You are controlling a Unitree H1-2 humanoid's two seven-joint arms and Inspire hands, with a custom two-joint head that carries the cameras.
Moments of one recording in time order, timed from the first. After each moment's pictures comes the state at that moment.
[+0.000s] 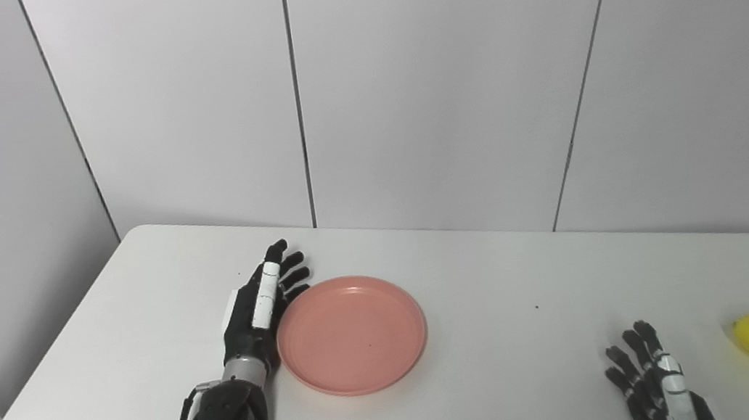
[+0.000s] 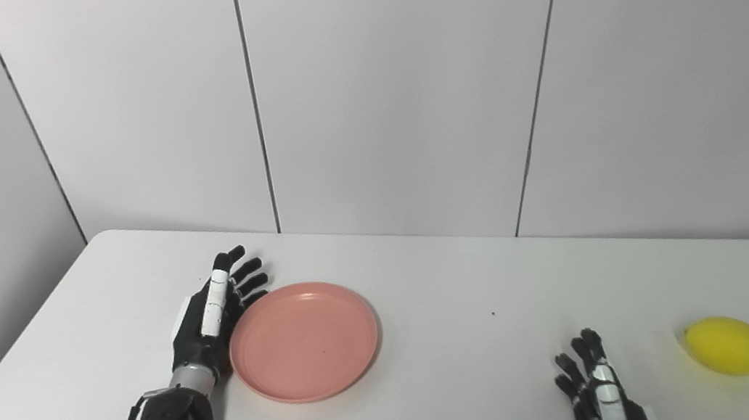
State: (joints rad) left arm -0.44 0.09 0.14 0.39 -0.19 0.07 -0.01; right arm 0.02 -0.02 -0.03 -0.10 0.23 0.04 0.10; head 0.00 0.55
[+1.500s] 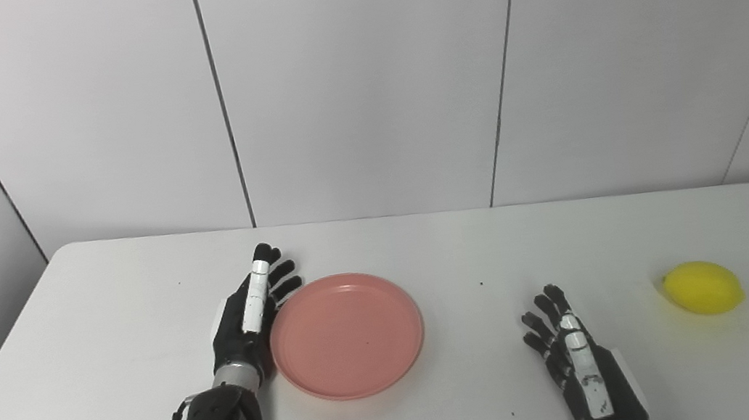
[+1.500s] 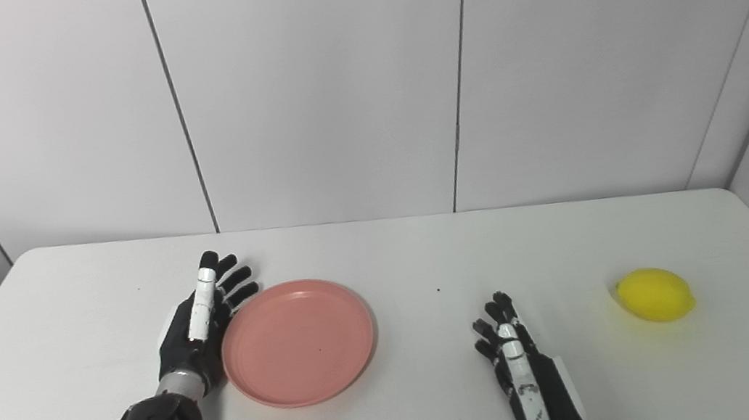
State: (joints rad) left arm -0.41 0.00 0.09 0.16 -0.16 0.37 0.03; right arm 0.00 0.04 0.02 -0.10 0.16 0.07 0.04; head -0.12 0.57
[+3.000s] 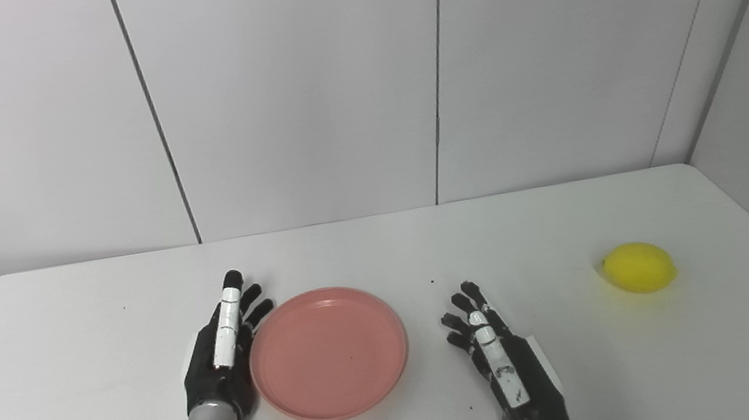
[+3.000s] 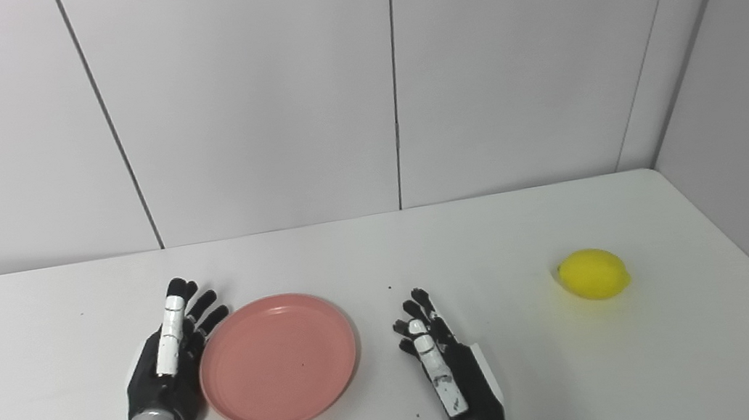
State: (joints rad) left arm -0.34 -0.08 0.08 0.05 -0.19 0.42 0.01; right arm -0.02 0.10 0.06 -0.08 0.06 0.07 0.01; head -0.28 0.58
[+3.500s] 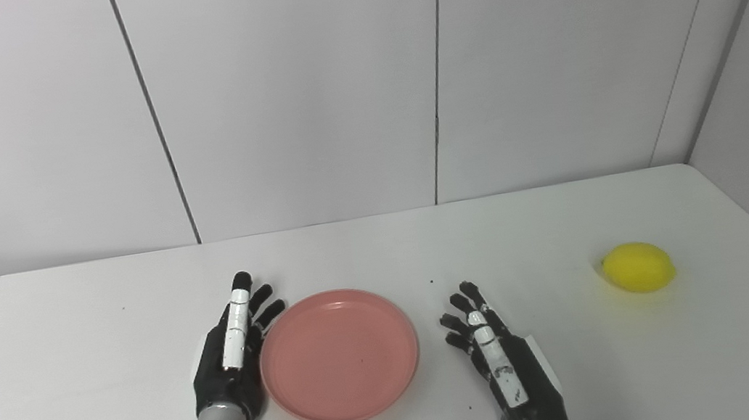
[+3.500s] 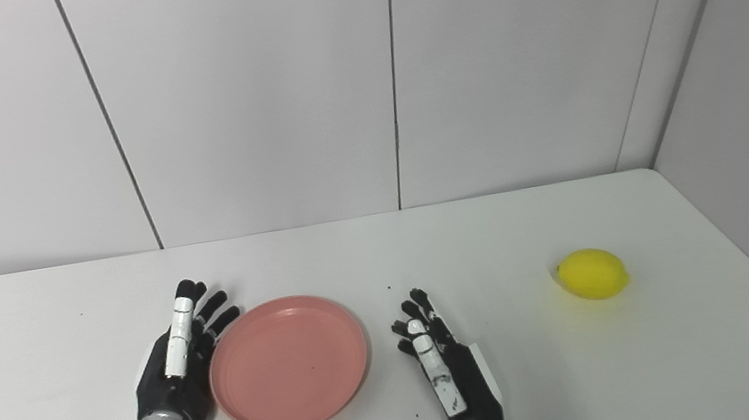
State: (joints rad) left arm -0.33 -0.09 0.08 0.05 -0.19 0.42 0.01; right arm -0.02 0.10 0.06 -0.07 0.05 0.07 0.00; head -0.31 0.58
